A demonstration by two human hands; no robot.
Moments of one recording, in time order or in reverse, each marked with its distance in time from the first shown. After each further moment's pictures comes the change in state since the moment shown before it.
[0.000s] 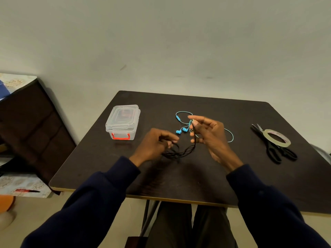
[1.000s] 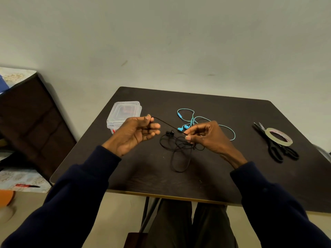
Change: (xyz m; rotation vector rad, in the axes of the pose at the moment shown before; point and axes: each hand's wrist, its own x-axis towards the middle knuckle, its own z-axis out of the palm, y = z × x) left_hand -0.012 0.001 -0.061 -0.941 0.033 -0.304; right_hand 0.006 0.004 -0.010 -0.452 -0.254 -0.052
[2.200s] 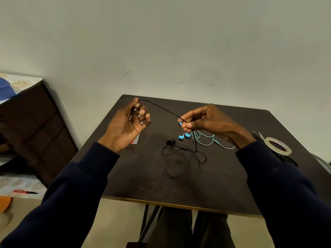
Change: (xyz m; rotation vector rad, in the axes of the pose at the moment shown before) left_hand -0.003 0.043 0.004 -0.365 -0.042 0.186; right_hand 0.035 -0.075 -0.024 0.065 -0.234 0.013
